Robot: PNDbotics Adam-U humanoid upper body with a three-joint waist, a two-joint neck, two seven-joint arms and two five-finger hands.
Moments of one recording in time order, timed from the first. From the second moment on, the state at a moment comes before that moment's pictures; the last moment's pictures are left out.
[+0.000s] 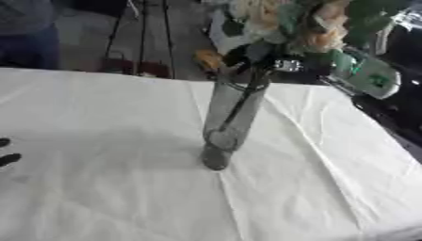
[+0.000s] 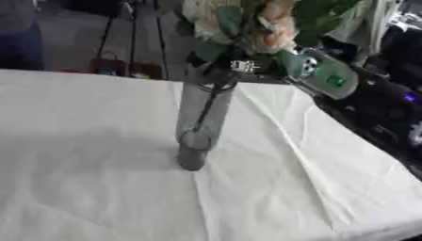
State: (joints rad) left arm -0.17 0.25 -0.08 -1.62 0.12 -0.32 0.04; right arm -0.77 -0.87 0.59 -1.32 -0.44 -0.58 0.58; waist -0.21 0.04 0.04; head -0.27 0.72
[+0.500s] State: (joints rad) left arm -0.17 0.25 -0.09 -1.62 0.12 -0.32 0.04; right arm -0.77 -0.86 0.58 -1.29 -0.42 -0.58 0.58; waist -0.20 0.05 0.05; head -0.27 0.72
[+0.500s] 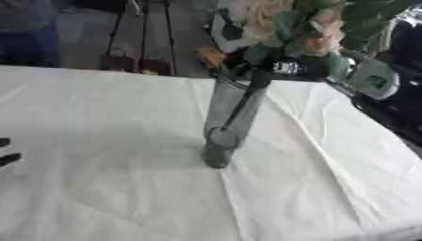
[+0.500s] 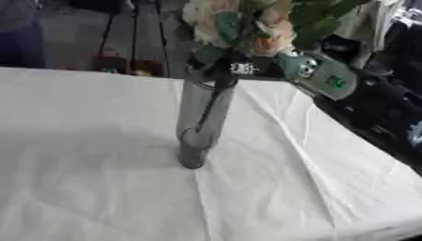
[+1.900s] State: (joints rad) left arm -0.17 0.25 -0.09 -1.62 0.12 -0.31 0.04; right arm -0.79 -0.82 0.50 -1.16 -0.50 -0.58 0.58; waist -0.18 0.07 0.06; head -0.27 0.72
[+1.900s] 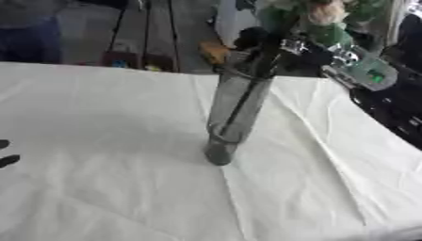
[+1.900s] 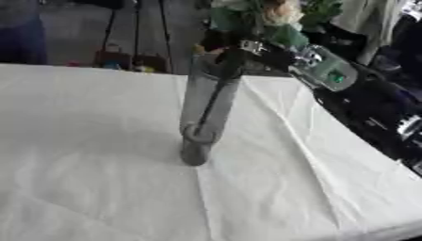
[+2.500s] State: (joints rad) left arm -0.17 0.25 -0.09 -1.62 0.12 -0.31 0.04; right arm -0.80 -0.82 0.49 -1.18 -0.51 -0.58 0.58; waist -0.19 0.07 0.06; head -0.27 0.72
